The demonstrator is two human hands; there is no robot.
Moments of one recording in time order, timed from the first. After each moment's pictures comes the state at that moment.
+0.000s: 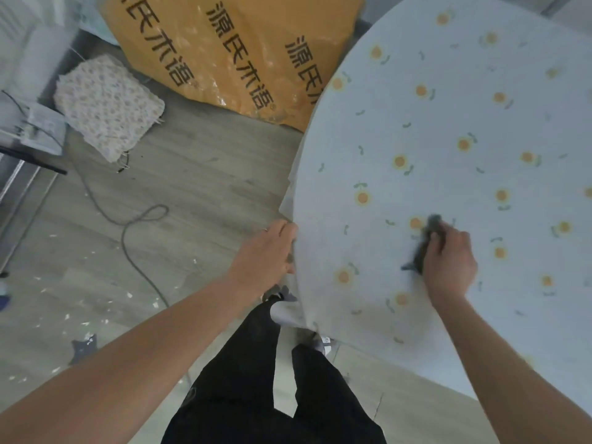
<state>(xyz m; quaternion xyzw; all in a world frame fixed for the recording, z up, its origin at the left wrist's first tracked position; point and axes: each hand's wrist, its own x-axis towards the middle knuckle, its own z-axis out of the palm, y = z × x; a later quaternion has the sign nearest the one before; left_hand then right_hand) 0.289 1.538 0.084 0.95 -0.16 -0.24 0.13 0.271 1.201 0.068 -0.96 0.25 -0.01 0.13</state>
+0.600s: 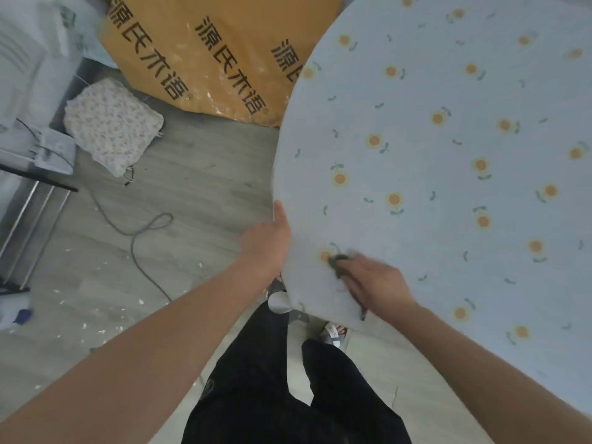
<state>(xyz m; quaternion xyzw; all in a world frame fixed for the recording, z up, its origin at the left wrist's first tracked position) 0.285 1.484 0.083 0.95 -0.02 -0.32 0.05 0.192 1.246 0.061 -0.96 -0.17 0.07 0.23</state>
